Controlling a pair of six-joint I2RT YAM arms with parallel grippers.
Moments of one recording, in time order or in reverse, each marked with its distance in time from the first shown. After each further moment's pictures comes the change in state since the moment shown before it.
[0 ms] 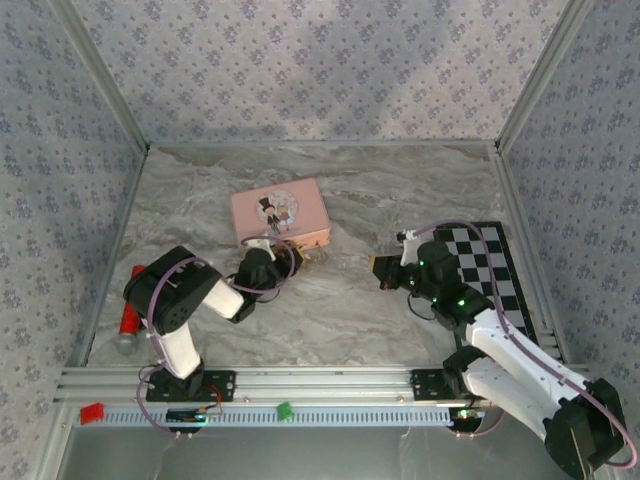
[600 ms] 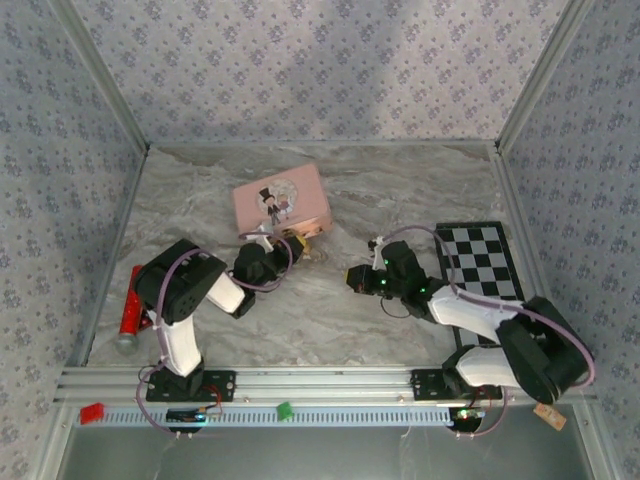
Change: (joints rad) left arm 0.041 0.085 0.037 0.216 0.103 -0.139; right arm 0.091 0.463 -0.021 0.336 -0.109 0.267
